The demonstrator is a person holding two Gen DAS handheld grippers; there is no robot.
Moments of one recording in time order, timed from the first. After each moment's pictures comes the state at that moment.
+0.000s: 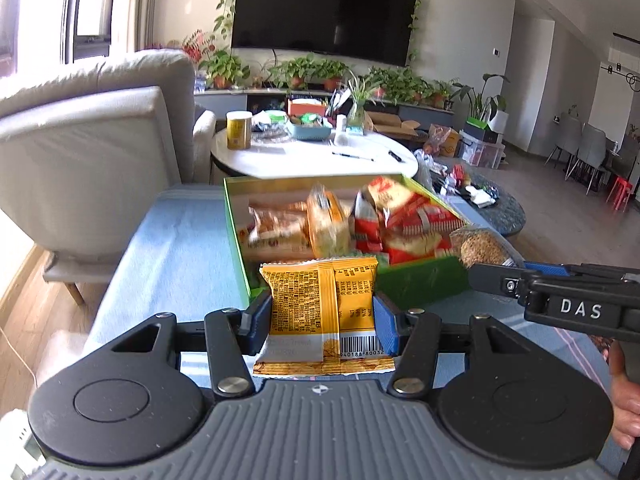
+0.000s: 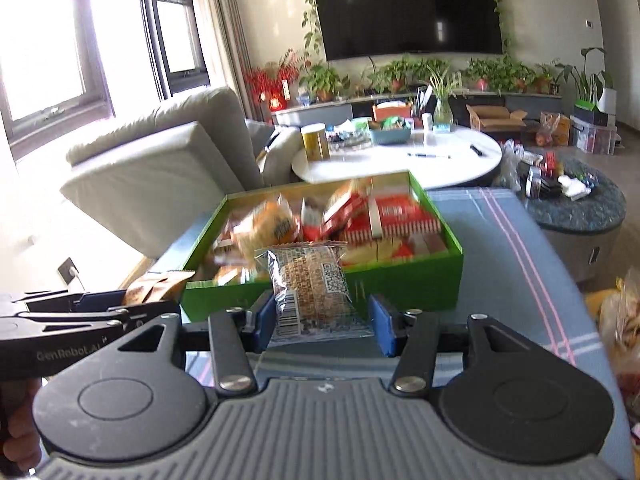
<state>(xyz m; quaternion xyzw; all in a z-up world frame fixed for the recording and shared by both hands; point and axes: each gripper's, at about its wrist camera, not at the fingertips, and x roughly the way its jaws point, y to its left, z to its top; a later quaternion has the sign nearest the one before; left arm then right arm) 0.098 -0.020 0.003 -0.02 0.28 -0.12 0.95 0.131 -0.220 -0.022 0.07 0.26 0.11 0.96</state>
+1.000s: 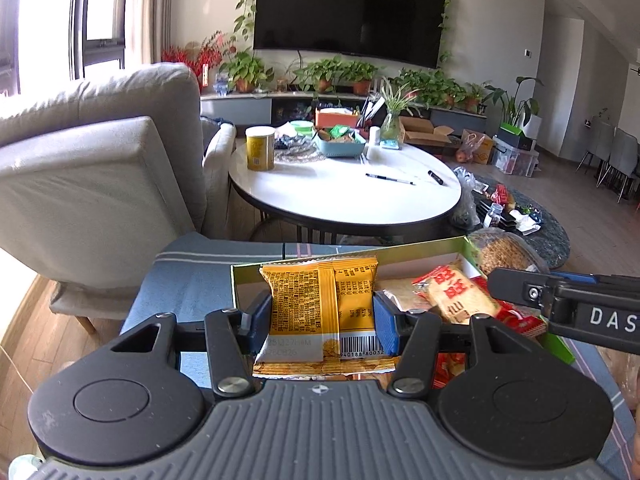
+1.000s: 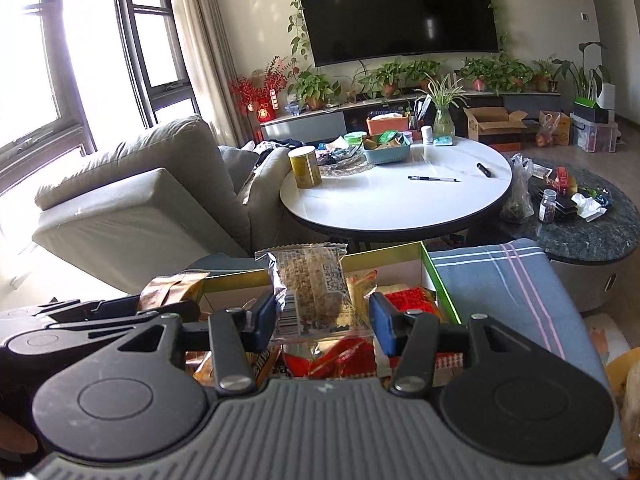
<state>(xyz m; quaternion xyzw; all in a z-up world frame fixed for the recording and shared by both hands) 0.240 -0.030 0.017 -0.02 0.29 -0.08 0.95 0.238 -0.217 0.002 0.09 0.27 0.10 0.95</state>
